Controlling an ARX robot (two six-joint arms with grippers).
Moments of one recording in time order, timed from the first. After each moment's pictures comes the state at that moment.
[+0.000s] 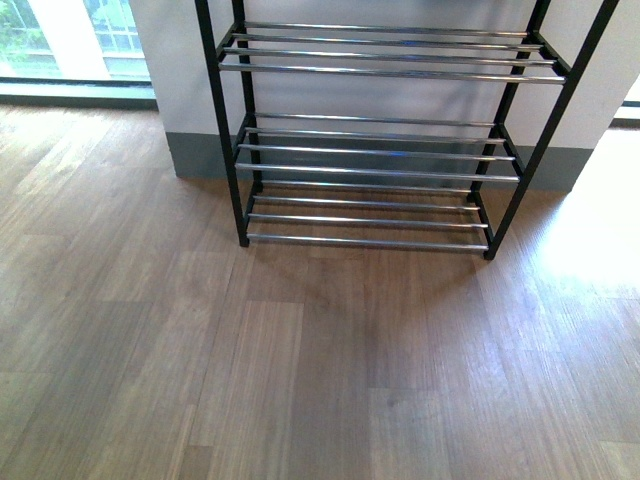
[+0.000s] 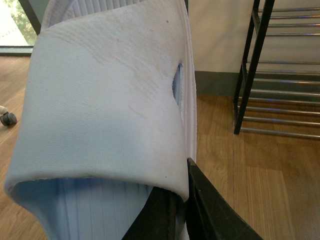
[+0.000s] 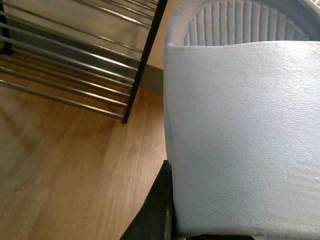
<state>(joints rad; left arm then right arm) -0.04 0.47 0.03 0.24 -0.18 0.06 -0.56 0.50 0.09 0.20 -0.28 -0.44</state>
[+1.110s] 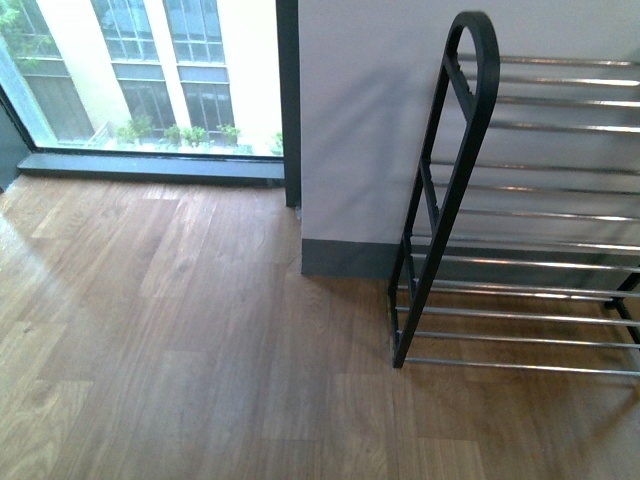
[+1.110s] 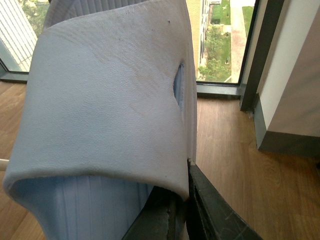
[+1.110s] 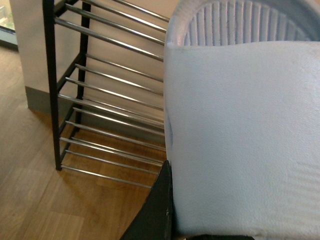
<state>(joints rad) -0.04 0.47 0.03 0.24 -0.18 0.06 -0.56 0.50 0.09 0.20 -0.29 -0.44</state>
